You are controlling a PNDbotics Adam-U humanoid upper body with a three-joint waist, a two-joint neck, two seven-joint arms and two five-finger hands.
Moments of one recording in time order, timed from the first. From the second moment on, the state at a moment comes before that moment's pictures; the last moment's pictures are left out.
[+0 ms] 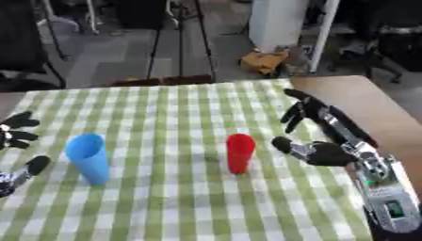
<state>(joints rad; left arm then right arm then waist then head) -0.24 0.37 -0.02 -1.72 -0.43 -0.10 -0.27 -0.30 -0.34 -0.12 -1.60 0.24 -0.29 0.43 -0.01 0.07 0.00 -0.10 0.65</state>
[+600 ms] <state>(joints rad) -0.24 0.37 -0.02 -1.71 -0.42 -0.10 -0.28 -0.36 -0.35 -0.10 -1.47 0.27 -0.31 0.42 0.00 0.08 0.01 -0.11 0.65</state>
